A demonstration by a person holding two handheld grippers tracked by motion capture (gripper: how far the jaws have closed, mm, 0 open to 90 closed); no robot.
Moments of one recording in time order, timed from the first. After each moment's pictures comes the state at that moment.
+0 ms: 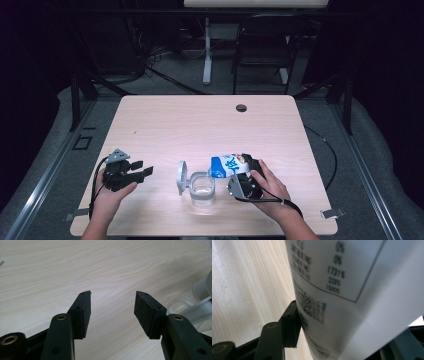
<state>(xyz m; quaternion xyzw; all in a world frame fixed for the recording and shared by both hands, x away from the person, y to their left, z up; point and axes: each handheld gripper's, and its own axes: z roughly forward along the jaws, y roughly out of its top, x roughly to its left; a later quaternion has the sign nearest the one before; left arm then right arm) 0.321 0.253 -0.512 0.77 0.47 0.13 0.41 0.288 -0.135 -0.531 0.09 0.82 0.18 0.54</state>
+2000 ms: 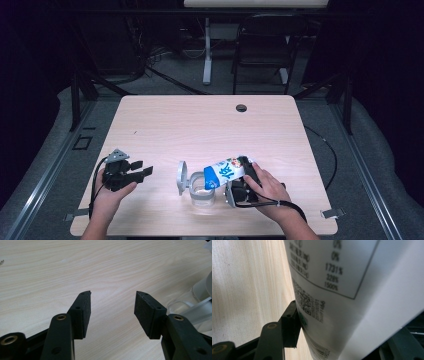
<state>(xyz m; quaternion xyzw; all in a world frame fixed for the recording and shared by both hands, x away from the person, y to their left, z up) 0.321 0.255 -0.513 0.77 0.47 0.12 0.41 0.283 -0.126 -0.541 0.00 0.82 0.09 0.57</state>
